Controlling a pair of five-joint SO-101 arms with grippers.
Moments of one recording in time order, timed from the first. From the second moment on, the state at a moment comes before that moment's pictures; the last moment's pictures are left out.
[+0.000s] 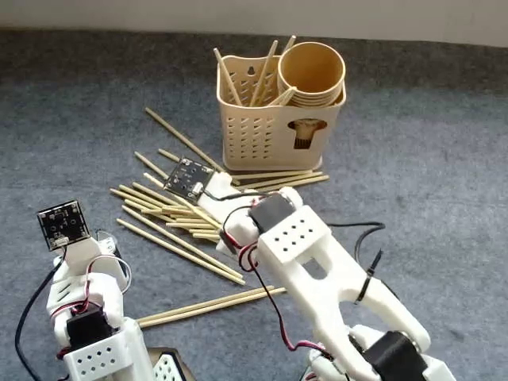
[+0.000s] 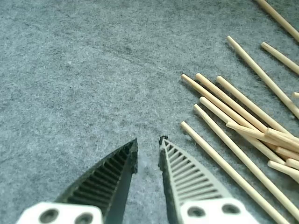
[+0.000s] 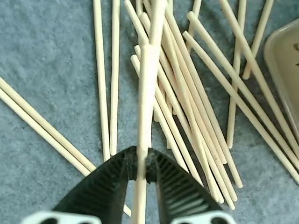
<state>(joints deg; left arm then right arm) -28.7 -103.9 96.0 57.3 3.7 -43.2 -21.0 31.1 66.1 28.7</state>
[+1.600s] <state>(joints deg) -28.7 -103.9 96.0 57.3 3.7 -25.5 -42.5 36.8 -1.3 9.0</state>
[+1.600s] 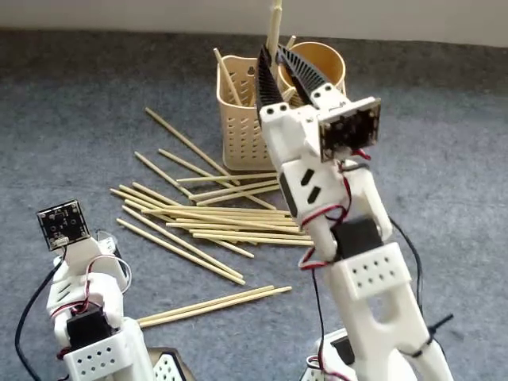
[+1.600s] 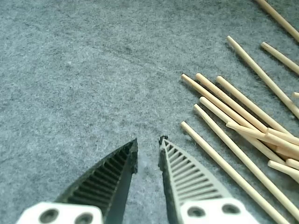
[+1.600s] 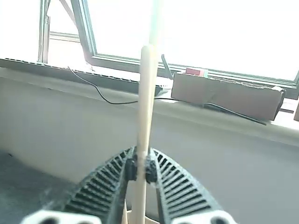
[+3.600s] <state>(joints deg) -28.7 -103.9 96.0 57.3 3.7 -22.2 -20.4 41.5 -21.6 8.9</state>
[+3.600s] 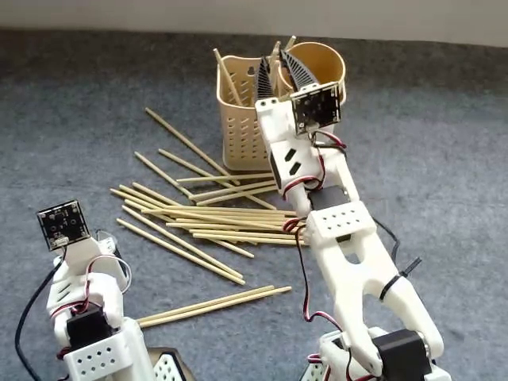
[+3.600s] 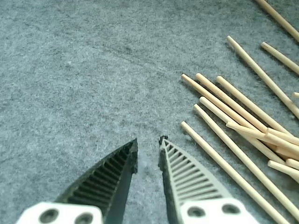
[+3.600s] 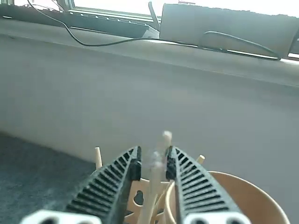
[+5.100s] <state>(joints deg) -28.7 -103.9 96.0 56.0 3.7 -20.7 -75.1 95.9 -21.6 8.9</state>
